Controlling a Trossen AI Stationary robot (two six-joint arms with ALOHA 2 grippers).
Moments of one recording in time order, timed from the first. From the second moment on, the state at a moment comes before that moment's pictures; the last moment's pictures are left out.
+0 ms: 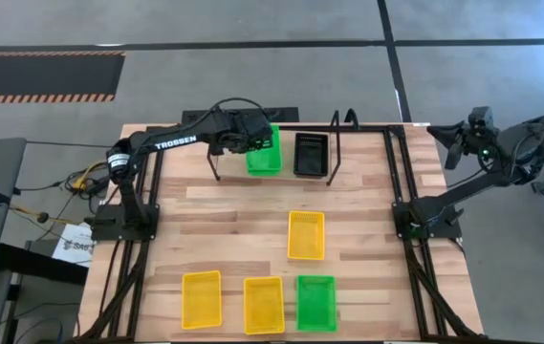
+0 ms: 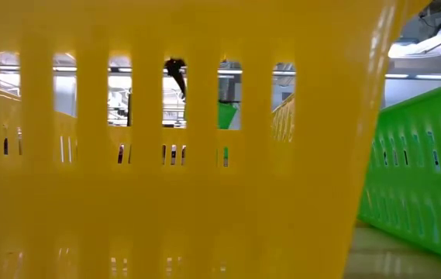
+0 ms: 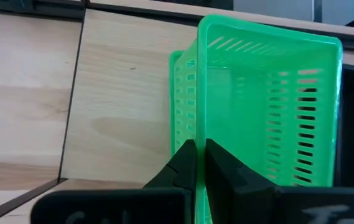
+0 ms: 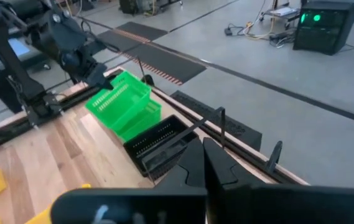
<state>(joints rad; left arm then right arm) 0.36 1.84 1.75 -1.14 -0.37 -1.24 0.34 0.50 1.43 -1.48 0.91 0.64</state>
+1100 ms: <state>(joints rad) 0.43 1.93 1.74 -1.00 -0.27 -1.16 0.34 0.50 1.43 -1.48 0.93 0.62</state>
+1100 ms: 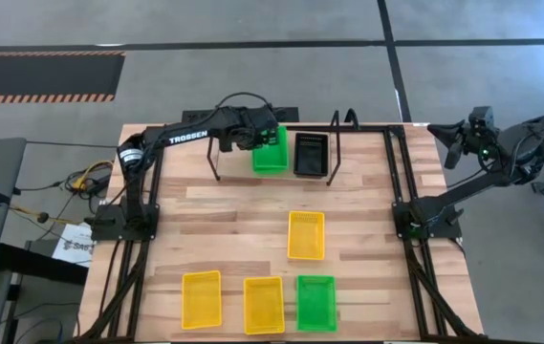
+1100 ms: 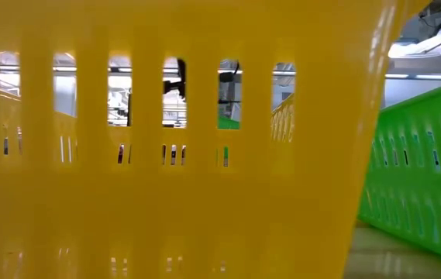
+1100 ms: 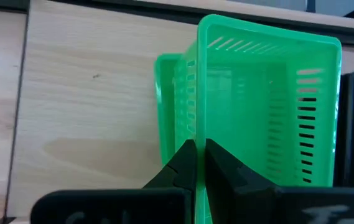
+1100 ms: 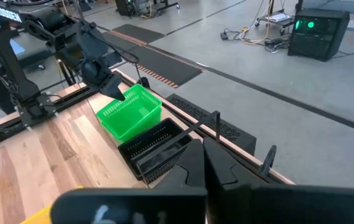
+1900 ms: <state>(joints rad) 0.43 1.93 1.74 -0.99 -0.25 -1.10 0.34 0.50 1.43 -1.47 0.92 0.59</state>
